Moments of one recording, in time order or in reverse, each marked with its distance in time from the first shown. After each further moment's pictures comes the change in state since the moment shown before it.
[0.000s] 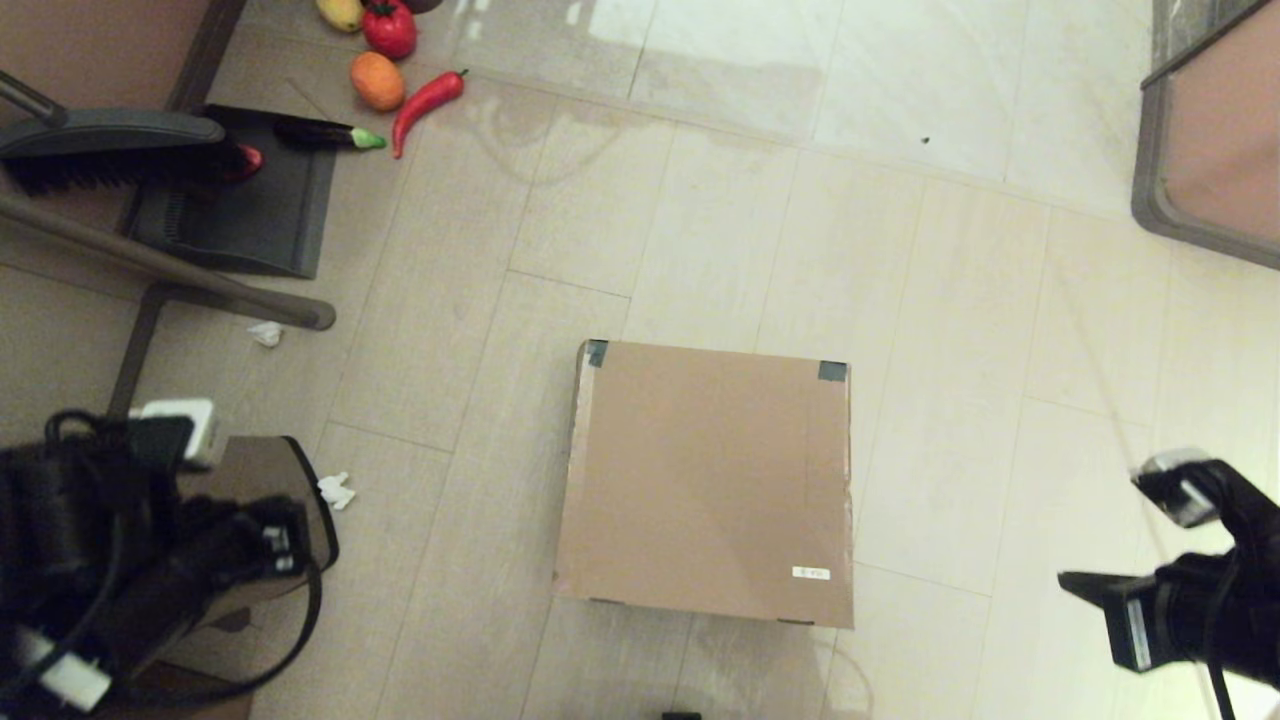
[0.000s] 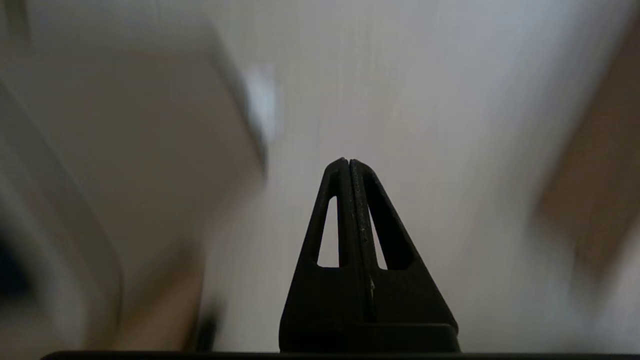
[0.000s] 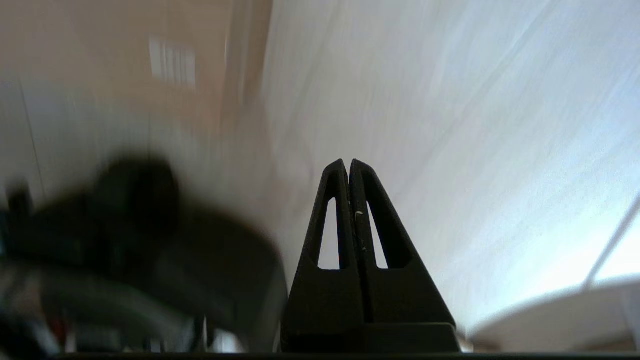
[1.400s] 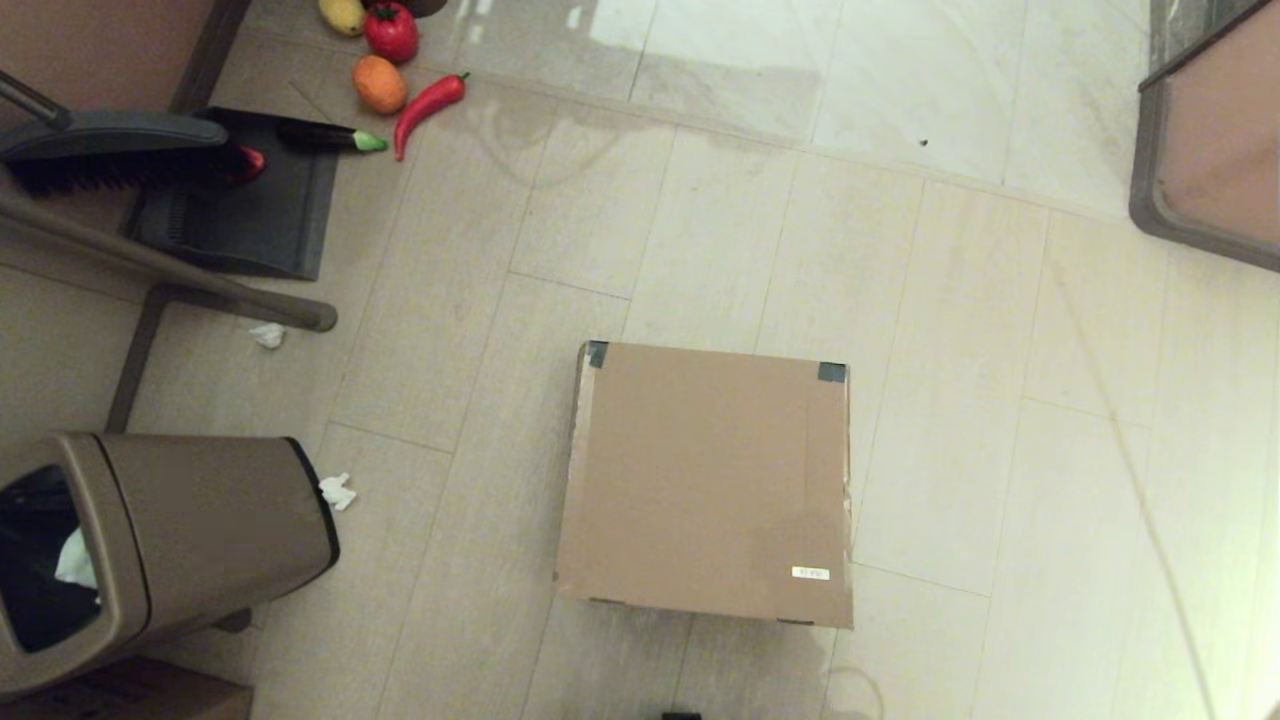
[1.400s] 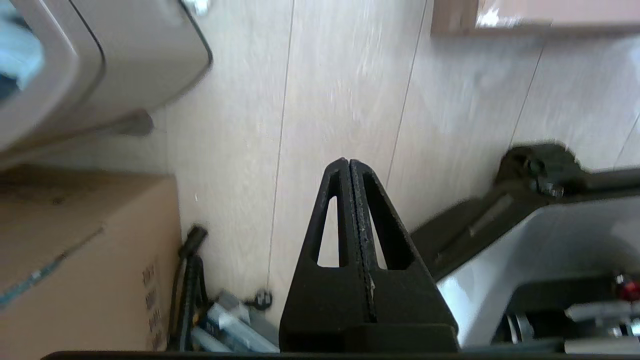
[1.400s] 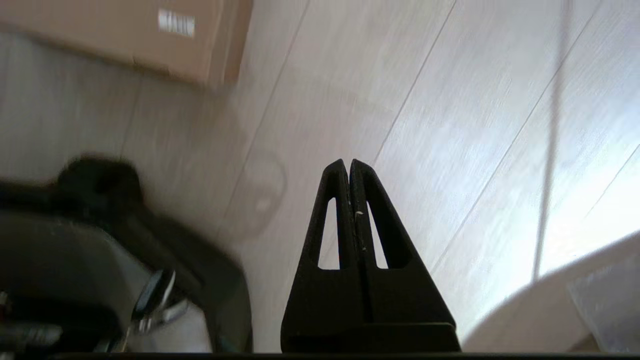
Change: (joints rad) left arm 0.142 -1.242 0.238 0.912 -0.343 0.086; right arm -0.054 -1.086 0.330 0.336 -0.045 -0.049
